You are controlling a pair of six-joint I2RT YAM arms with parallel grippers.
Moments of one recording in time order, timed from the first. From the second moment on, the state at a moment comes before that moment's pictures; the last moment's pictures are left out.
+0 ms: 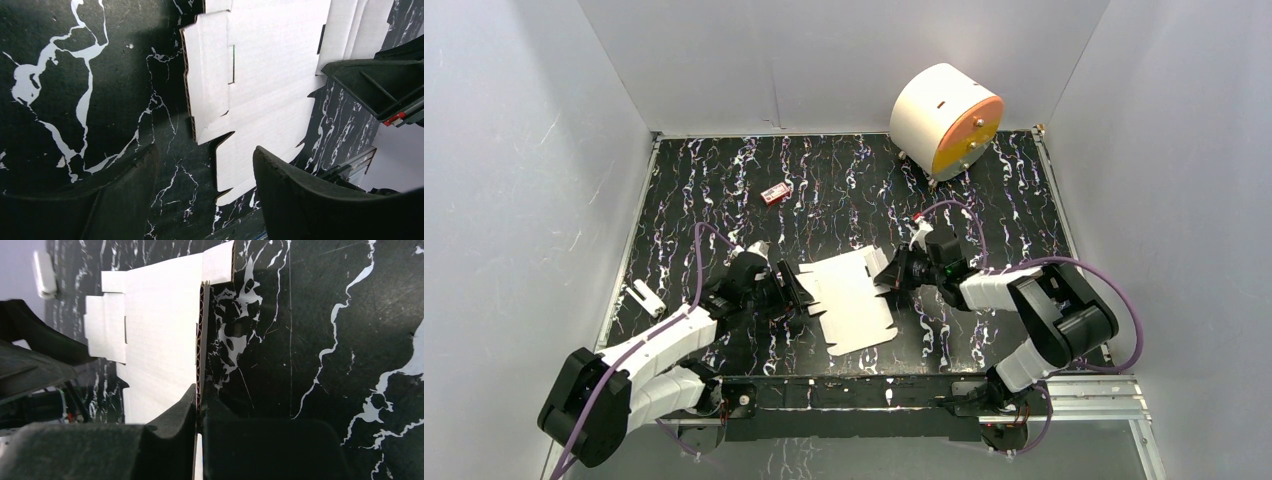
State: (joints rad) left arm -0.55 1.04 0.42 -0.18 0.14 -0.90; right arm 0.53 1.55 0.49 0.45 -0.44 0.62
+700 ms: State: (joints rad) left arm -0.55 1.10 0.31 0.13 0.14 -1.05; right arm 0.52 1.42 0.36 0.66 -0.38 0.83
